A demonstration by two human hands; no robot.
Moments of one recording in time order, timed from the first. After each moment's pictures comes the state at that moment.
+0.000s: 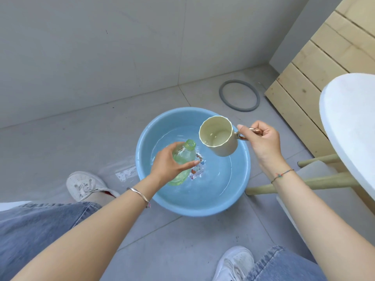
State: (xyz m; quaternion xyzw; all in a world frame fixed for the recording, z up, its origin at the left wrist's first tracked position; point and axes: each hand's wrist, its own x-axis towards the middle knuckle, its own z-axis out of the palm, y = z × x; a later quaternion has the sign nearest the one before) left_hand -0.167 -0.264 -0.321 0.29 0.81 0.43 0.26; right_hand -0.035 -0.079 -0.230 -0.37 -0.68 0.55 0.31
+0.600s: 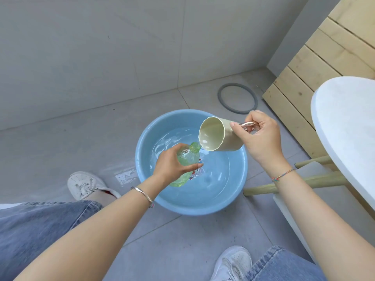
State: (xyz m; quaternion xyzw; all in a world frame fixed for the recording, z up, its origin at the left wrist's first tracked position) left_hand -0.156 -0.259 -0.308 0.31 0.83 0.40 0.24; right_hand -0.031 -0.091 -0.196 -0.28 -0.84 0.33 0.32
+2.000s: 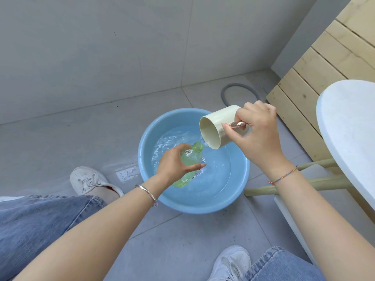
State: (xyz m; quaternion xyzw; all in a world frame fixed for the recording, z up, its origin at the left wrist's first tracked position) left_hand -0.152 -0.259 -0.310 0.30 0.84 0.38 0.25; right_hand -0.043 -0.108 -0.178 -0.15 -0.93 0.10 0.32
